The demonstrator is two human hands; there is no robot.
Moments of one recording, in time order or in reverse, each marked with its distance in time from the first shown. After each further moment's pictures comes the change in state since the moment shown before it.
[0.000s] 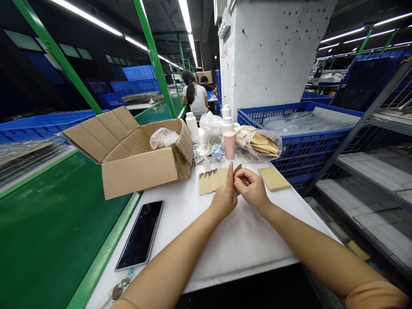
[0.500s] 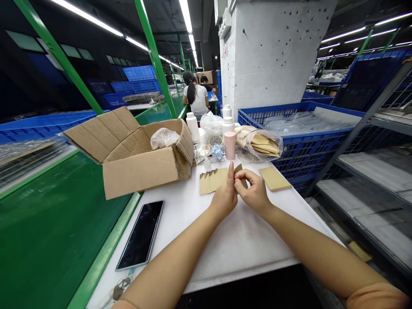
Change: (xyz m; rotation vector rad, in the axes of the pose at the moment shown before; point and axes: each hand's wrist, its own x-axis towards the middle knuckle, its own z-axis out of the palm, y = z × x) left_hand 0.001 -0.002 0.000 0.060 0.003 -0.014; right_hand -0.004 -0.003 -0.001 -0.128 0.026 -0.064
